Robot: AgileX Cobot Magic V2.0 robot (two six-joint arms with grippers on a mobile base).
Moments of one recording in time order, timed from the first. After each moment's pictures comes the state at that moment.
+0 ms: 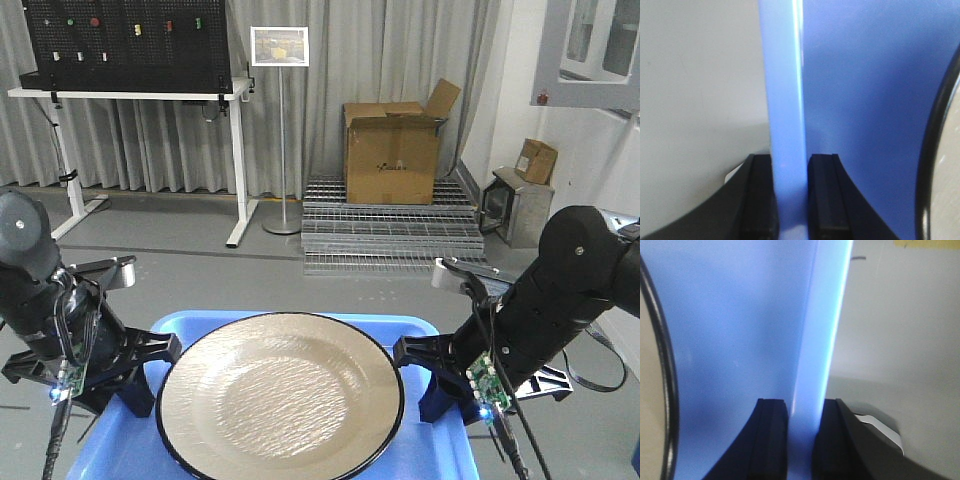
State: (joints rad) left arm -0.21 1.76 -1.60 -0.24 1.26 -0.05; right arm 0.28 1.72 -1.50 0.29 1.10 0.11
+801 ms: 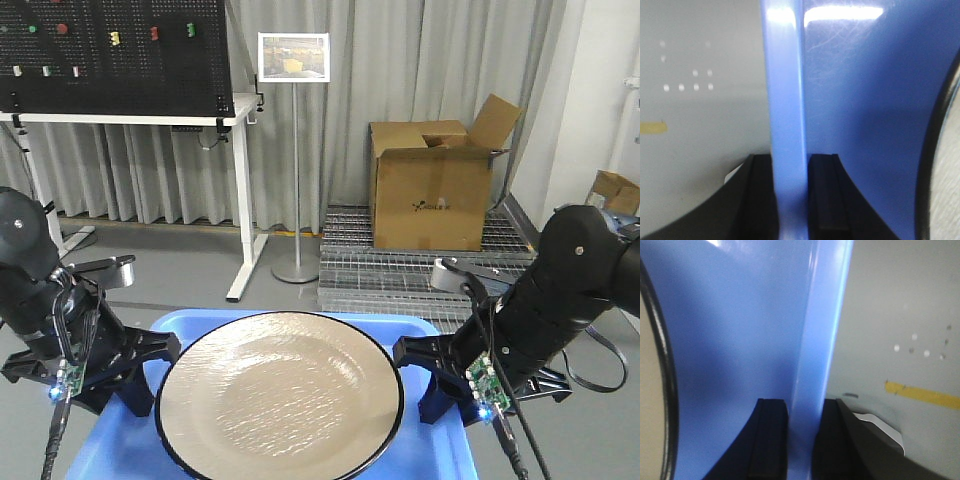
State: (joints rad) left arm -0.21 1.76 -1.60 -0.24 1.26 -0.05; right arm 0.28 1.72 -1.50 0.29 1.11 0.11
